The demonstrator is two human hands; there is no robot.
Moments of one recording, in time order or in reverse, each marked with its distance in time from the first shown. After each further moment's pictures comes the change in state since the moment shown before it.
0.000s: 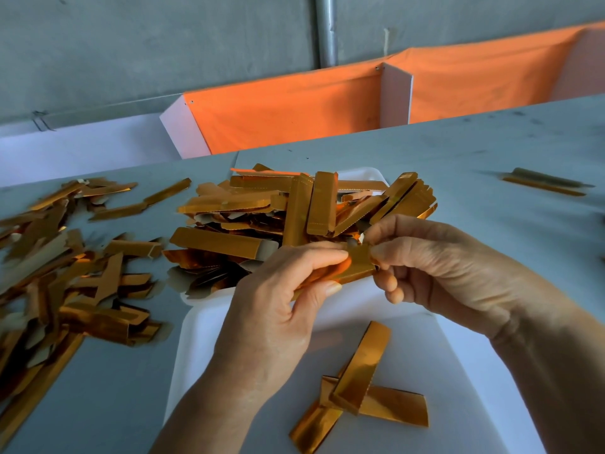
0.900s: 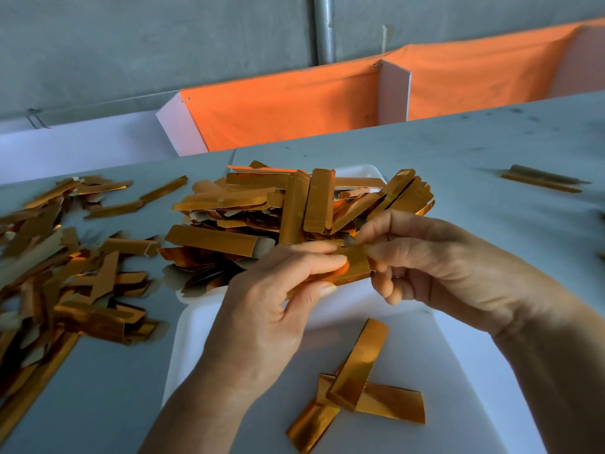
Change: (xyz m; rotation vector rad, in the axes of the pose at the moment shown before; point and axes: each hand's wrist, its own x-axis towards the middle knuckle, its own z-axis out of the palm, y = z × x) left_hand 0.001 -0.001 -0.004 0.041 -0.020 0.042; right_hand -0.005 -0.004 0.000 -0.088 -0.060 -0.036
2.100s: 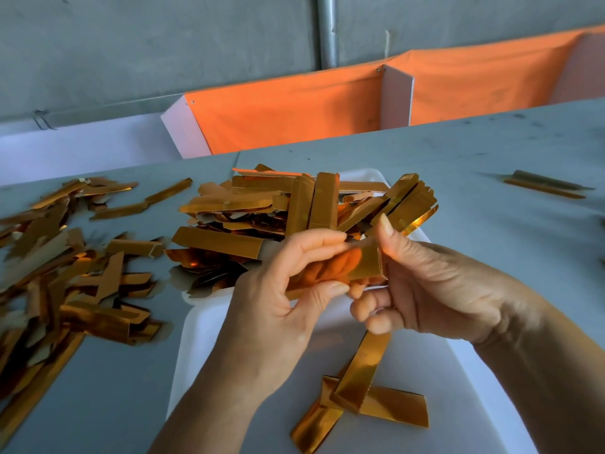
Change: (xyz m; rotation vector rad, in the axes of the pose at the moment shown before) left_hand 0.000 0.004 0.001 -0.322 -0.017 -0.127; right_hand 0.007 0.011 0.003 0.282 -0.196 0.234
